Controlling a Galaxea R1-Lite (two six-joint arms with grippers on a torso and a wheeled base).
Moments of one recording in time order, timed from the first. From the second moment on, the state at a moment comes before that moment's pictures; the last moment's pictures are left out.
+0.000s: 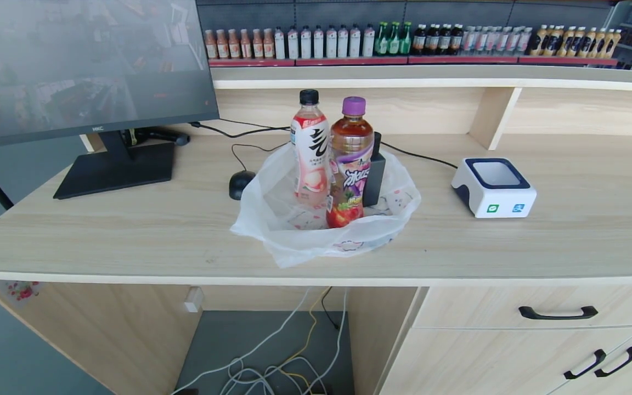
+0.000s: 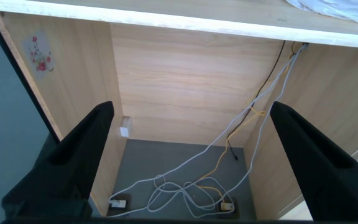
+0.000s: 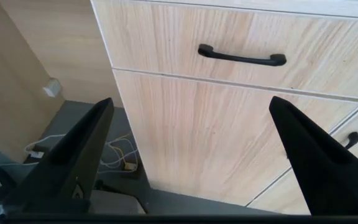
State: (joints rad) left arm 0.00 0.00 0.00 0.00 0.00 -0.01; right arm 0.12 0.09 0.00 -0.01 0.01 -0.05
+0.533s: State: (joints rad) left arm 0.00 0.00 0.00 0.00 0.00 -0.01; right arm 0.03 0.08 0.00 -0.01 0.00 -0.03
